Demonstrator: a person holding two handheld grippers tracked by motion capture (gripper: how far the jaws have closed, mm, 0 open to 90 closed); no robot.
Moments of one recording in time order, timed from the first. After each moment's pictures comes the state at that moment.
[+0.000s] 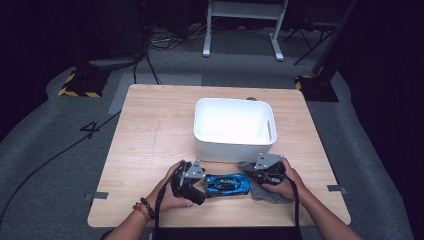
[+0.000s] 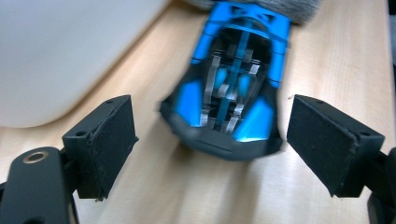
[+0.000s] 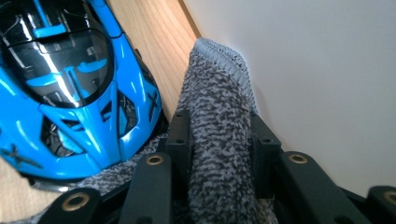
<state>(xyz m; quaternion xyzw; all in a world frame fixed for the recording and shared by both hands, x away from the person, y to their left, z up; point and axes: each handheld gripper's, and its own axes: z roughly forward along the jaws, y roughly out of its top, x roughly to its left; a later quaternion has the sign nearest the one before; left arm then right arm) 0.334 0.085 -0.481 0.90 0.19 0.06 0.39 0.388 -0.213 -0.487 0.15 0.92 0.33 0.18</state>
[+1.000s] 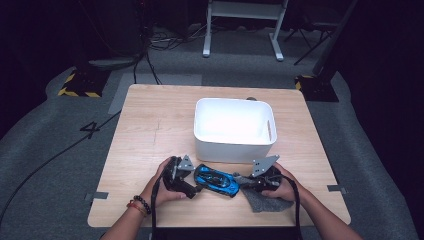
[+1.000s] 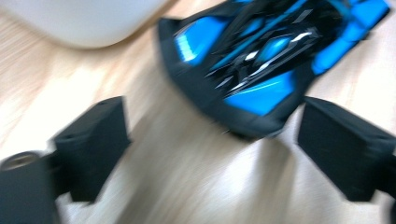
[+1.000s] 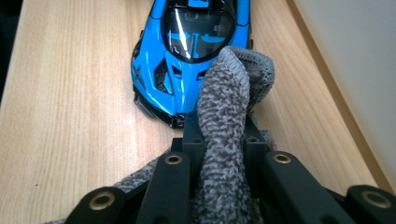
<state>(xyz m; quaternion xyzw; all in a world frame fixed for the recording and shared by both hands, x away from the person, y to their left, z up) 0.364 0.124 -0.499 0.89 0.27 0.08 0.34 0.379 -0.203 -0.486 0.08 0.93 0.36 0.03</state>
